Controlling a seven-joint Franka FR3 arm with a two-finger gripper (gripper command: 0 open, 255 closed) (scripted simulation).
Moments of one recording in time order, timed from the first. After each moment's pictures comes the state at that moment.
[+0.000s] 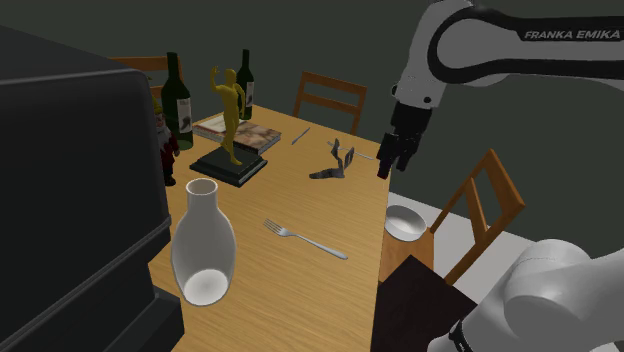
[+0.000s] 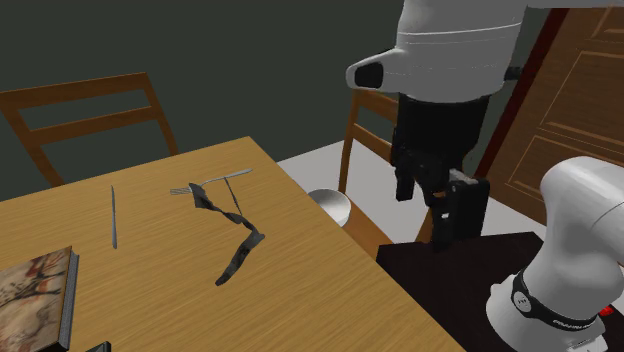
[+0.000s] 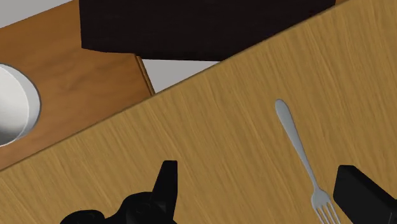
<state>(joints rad) -0.05 -0.61 0.01 -2.38 0.06 1.67 -0.06</state>
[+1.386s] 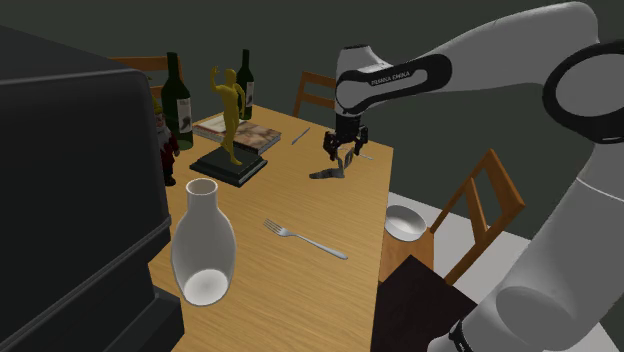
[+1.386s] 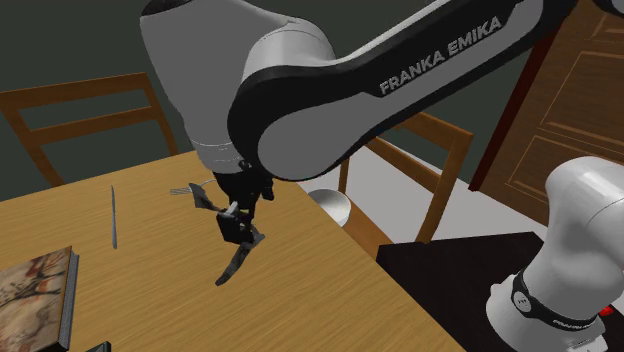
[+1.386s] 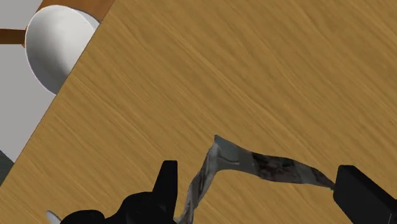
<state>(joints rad) -0.17 0.12 0.04 -1.93 -0.24 1.99 0.35</state>
